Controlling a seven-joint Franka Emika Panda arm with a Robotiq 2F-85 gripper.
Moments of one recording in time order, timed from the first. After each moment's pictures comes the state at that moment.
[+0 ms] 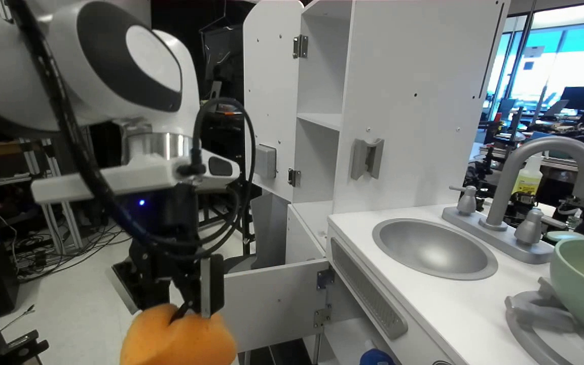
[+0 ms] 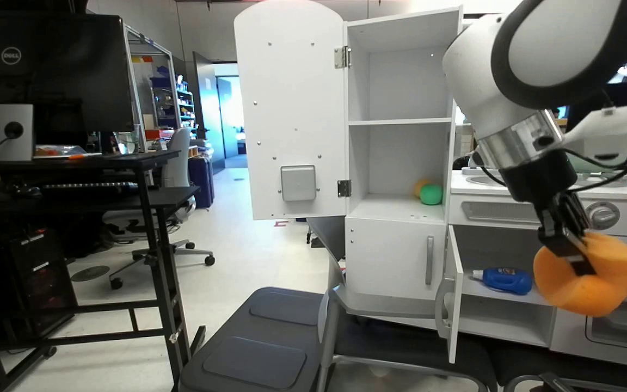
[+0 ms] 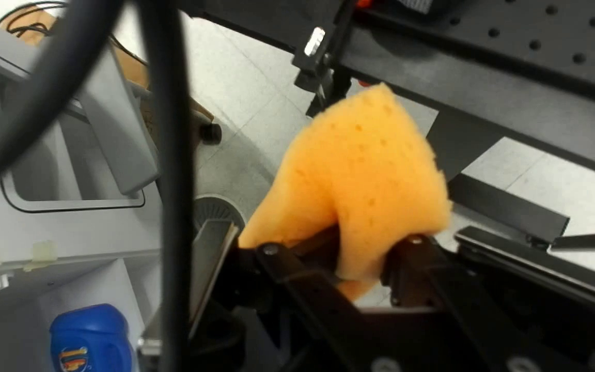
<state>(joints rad) 0.08 0.36 0.01 -2.24 -0.48 2.16 -0.03</state>
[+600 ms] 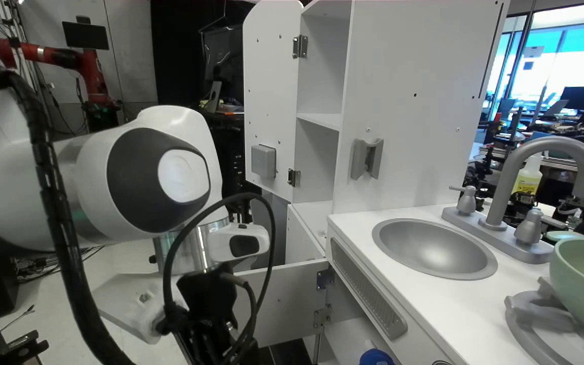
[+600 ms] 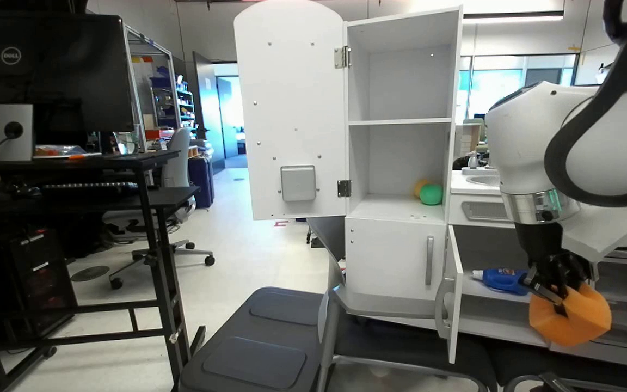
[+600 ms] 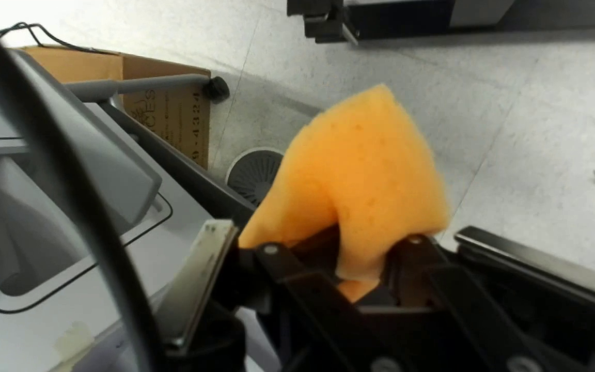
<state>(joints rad) 0.13 0.57 -0.19 -2.27 -0.56 2.65 0.45</state>
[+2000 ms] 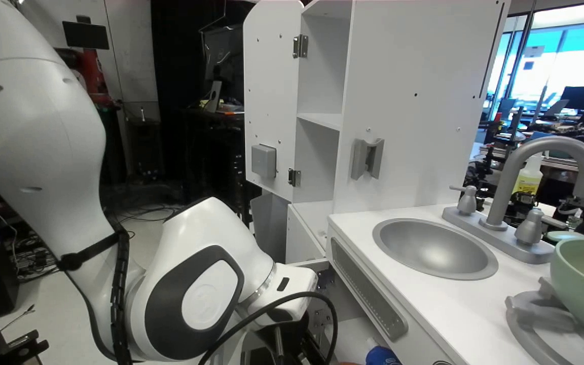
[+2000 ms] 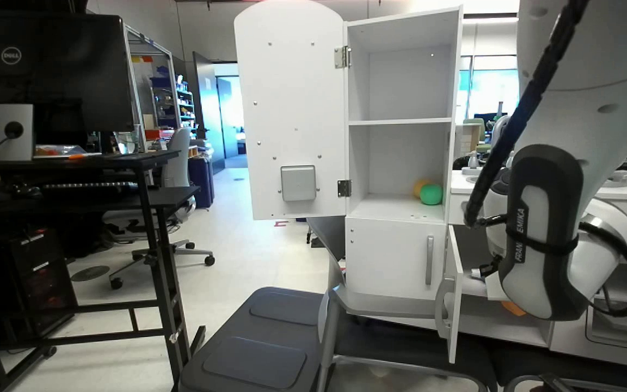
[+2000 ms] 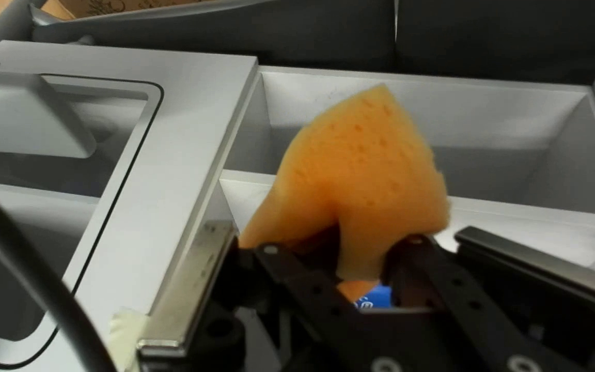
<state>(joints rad) 0.60 1.21 -0.67 -1.98 0.16 3.22 0.84</state>
